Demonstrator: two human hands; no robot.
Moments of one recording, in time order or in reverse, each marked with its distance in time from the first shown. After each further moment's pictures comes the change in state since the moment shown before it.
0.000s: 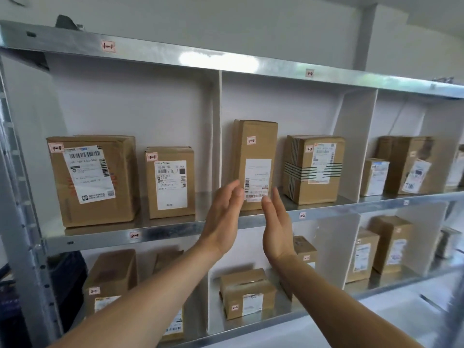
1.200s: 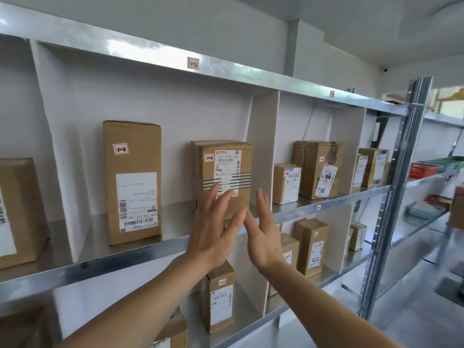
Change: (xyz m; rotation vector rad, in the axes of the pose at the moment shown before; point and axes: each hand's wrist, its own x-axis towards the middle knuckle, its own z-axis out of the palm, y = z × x) left_hand 0.102 -0.023 0.225 0.338 -0.085 0.287; right_hand 0.114 0.050 -0.202 -0.326 0.127 -0.058
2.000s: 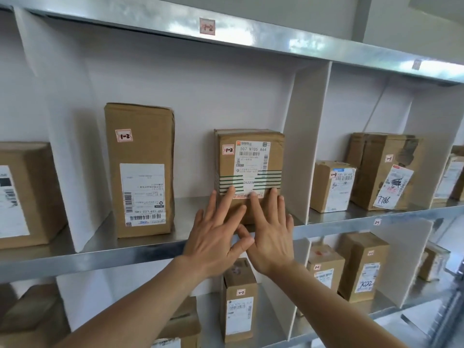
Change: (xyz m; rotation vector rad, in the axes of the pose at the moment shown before) left_hand 0.021 -0.063 0.025 0.631 -0.301 -0.053; right_hand 0.088 0.088 0.032 -0.680 -0.214 -0.358
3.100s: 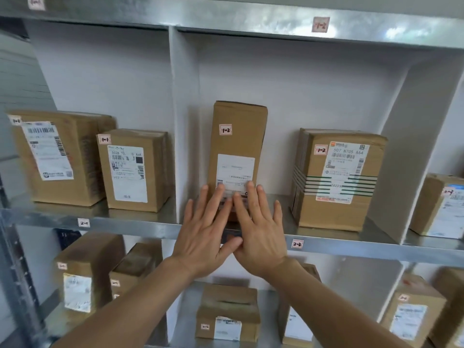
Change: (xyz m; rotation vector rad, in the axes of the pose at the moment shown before) left_hand -0.113 -0.113 -0.033 0.279 0.247 -0.208; right_hand 0.003 -0.136 0.074 -0.040 0.193 -0.570
